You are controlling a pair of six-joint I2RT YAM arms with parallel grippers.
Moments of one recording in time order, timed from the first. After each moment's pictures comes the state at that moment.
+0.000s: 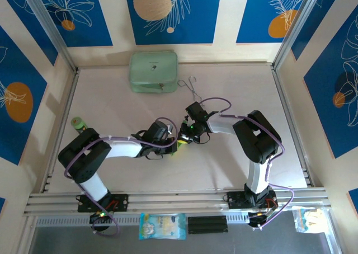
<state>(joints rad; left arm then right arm) -0.77 1.66 0.69 0.11 0.27 -0.81 0.61 1.87 1.03 -0.32 -0.49 0.85</state>
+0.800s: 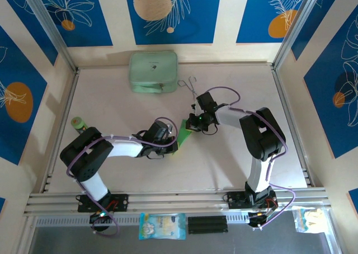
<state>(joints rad) -0.77 1.68 0.69 0.14 0.27 -0.87 0.47 1.87 1.09 -0.33 -0.47 0.57</state>
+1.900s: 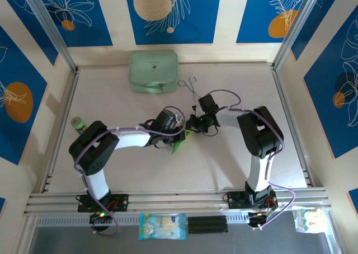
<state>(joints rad) -0.76 1.80 0.92 0.04 0.27 -0.80 0.45 1.91 1.03 -0.21 -0.52 0.59</state>
